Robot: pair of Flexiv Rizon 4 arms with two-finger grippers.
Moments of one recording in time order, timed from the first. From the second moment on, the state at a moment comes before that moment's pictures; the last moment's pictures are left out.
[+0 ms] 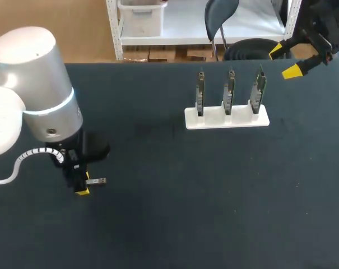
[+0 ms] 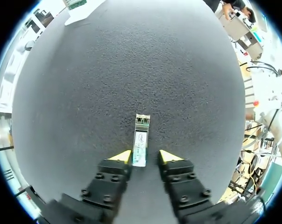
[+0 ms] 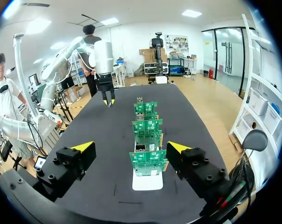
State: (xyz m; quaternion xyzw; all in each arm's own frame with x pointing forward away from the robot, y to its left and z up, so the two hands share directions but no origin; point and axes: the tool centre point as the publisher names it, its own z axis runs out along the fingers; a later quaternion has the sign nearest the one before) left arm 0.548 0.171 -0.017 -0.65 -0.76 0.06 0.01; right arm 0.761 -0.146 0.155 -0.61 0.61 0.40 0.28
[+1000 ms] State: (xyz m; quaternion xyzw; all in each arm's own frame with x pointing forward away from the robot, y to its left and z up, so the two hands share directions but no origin) left arm 0.711 0.120 0.113 -0.49 -0.83 0.13 -0.24; right arm 0.761 -0.146 0.155 -0.61 0.61 0.40 0.28
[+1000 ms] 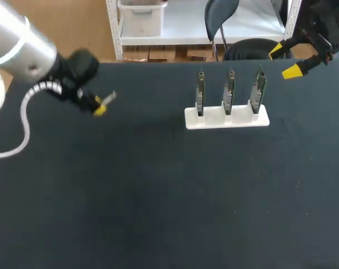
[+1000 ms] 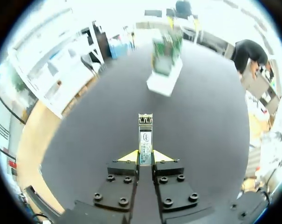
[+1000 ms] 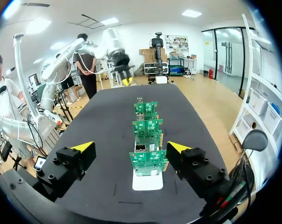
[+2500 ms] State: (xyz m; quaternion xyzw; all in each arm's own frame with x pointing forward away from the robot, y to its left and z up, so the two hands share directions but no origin) left arm 0.781 -0.192 0.235 -0.50 -0.51 0.50 -0.49; right arm 0.761 -0.146 0.155 -0.61 0.61 0.40 0.28
